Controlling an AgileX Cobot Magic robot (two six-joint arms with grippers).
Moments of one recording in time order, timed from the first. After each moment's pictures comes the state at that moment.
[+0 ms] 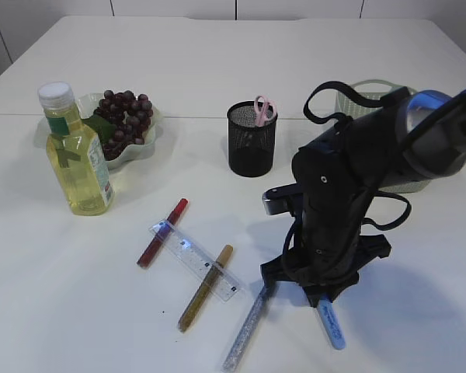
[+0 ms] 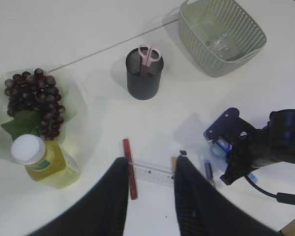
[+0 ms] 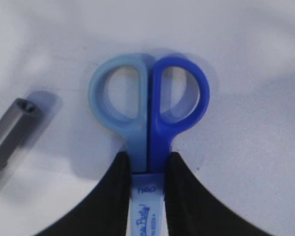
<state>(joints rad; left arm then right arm) -0.56 1.43 -1.85 -0.03 1.27 -0.06 0.58 1.99 -1.15 -0.11 0.81 0.44</state>
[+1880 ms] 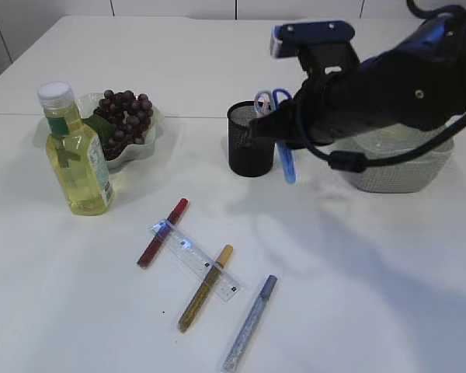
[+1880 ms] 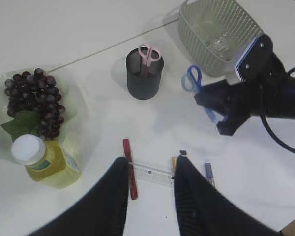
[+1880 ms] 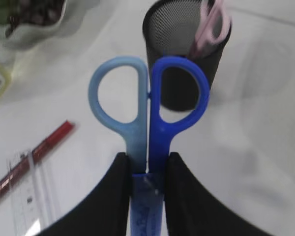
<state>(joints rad) -0.56 1.43 -1.85 -0.03 1.27 -0.06 0.49 1.71 -1.14 -0.26 0.27 0.37</state>
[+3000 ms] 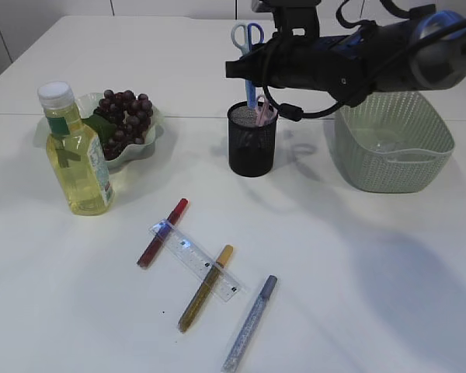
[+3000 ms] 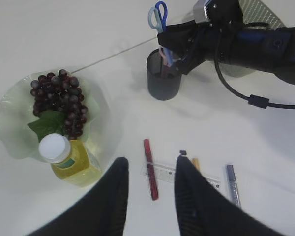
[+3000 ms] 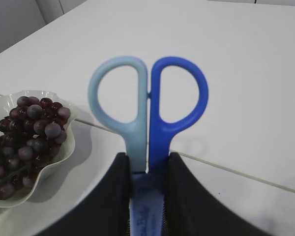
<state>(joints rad) -0.56 1.43 -1.85 0.04 1.27 -0.06 0.37 2.10 -1.56 -0.31 -0.10 0.37</state>
